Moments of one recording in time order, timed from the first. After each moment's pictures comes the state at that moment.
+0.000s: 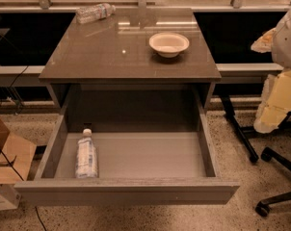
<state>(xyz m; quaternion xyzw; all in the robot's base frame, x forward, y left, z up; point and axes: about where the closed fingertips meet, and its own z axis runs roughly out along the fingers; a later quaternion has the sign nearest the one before) 0.438 -0.217 0.976 -0.60 0.78 -0.03 0.16</state>
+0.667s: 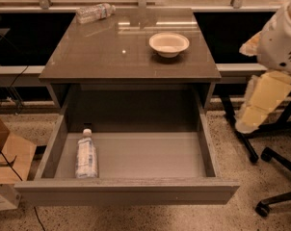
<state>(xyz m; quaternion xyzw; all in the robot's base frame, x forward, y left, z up) 0.440 -0.191 0.972 -0.59 0.79 -0.01 0.18</state>
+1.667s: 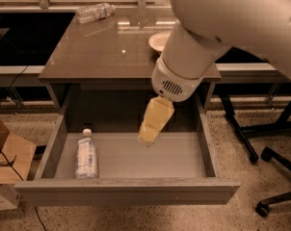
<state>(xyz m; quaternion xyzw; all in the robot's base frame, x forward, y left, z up) 0.462 -0.036 0.893 -0.56 0.81 0.06 0.16</state>
